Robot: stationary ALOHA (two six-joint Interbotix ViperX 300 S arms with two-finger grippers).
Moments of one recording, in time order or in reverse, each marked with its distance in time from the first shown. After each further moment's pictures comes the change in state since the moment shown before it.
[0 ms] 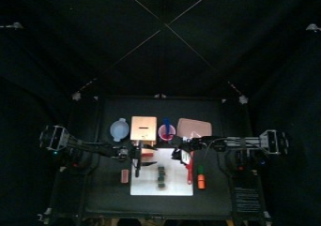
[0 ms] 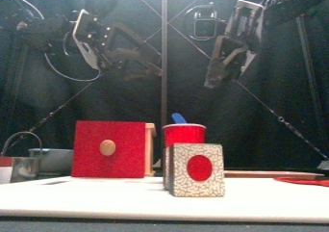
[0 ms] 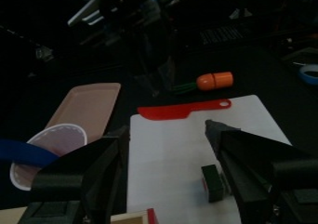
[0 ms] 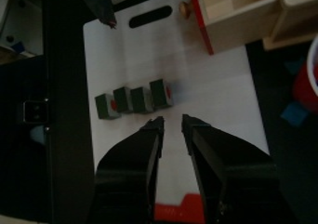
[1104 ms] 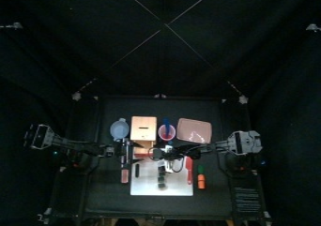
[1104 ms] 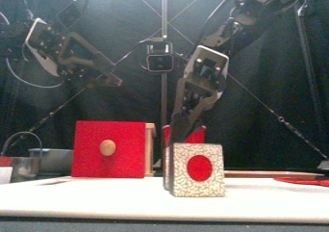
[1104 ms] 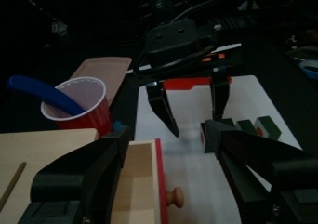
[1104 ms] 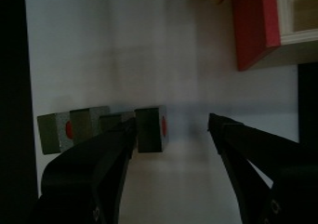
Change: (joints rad) left arm 0.002 -0.219 0.241 -0.103 -0.005 -0.005; right arm 0.051 0.365 -0.175 -0.115 -0.018 0.020
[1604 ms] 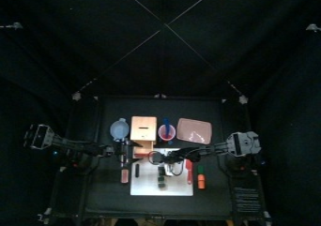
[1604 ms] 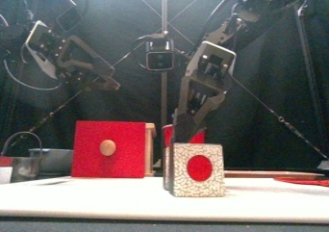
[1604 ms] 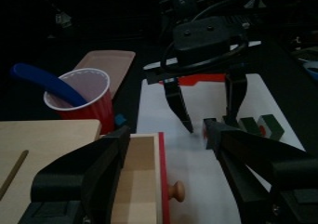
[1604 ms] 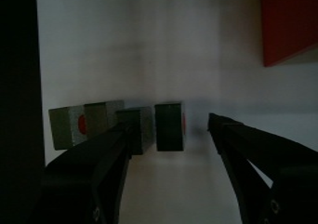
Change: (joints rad) left arm 0.000 0.000 0.003 -0.029 0.000 0.002; right arm 0.017 0.012 0.000 -0.014 0.000 0.015
